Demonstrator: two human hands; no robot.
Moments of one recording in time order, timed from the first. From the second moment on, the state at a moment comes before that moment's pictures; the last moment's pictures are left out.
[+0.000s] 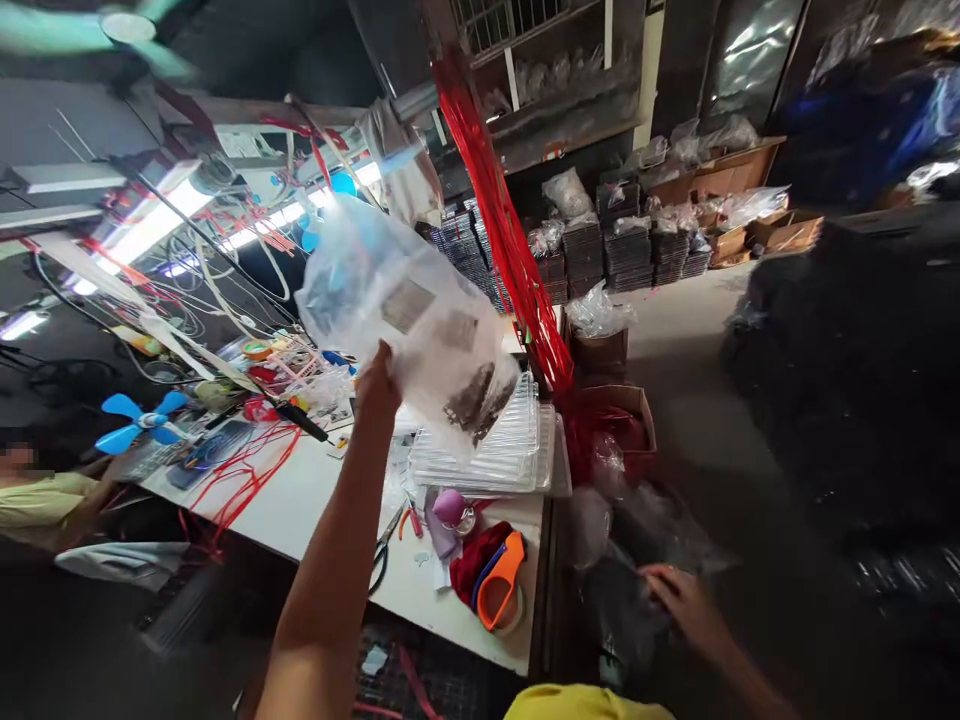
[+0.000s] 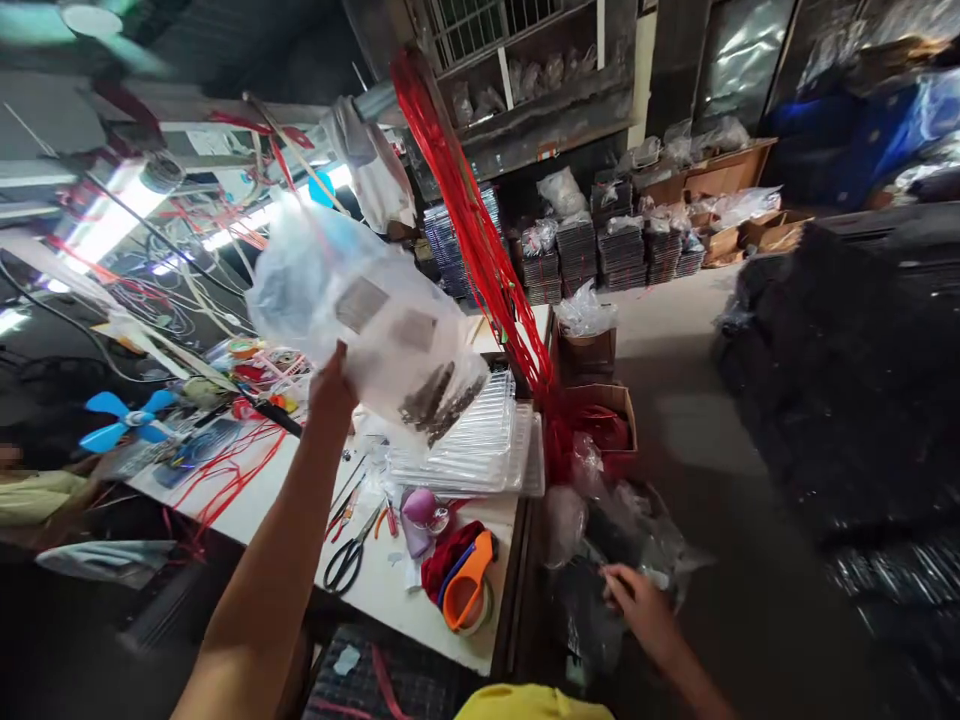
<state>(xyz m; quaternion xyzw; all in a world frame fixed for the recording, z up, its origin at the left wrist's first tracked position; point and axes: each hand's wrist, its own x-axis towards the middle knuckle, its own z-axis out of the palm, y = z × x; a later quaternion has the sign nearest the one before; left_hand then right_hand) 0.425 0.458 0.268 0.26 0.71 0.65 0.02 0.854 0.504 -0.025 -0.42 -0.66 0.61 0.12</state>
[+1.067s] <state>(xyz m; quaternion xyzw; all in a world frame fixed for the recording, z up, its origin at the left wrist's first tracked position) 0.489 0.384 0.305 0.13 0.57 0.79 0.17 0.684 0.454 0.168 -0.26 -0.36 0.85 0.30</state>
